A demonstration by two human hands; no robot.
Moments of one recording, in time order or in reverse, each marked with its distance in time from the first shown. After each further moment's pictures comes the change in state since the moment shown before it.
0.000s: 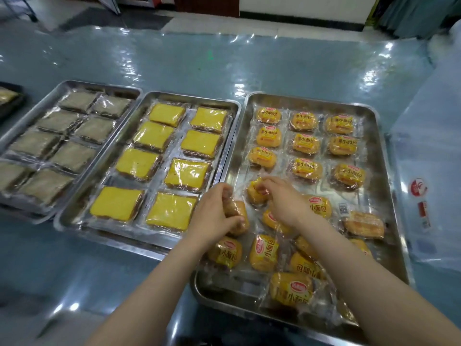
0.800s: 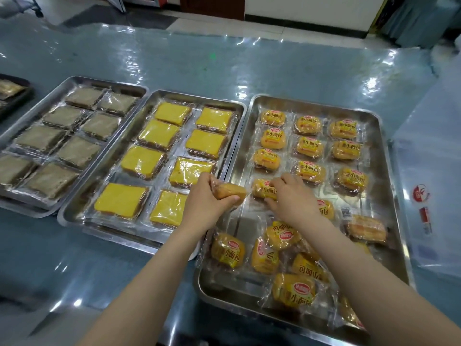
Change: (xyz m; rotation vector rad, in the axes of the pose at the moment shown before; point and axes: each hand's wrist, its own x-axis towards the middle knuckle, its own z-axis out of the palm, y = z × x) left_hand 0.010 0.001 -0.028 -0.187 0.129 -0.137; right_hand -0.003 -0.006 -0.007 -0.281 0.105 0.010
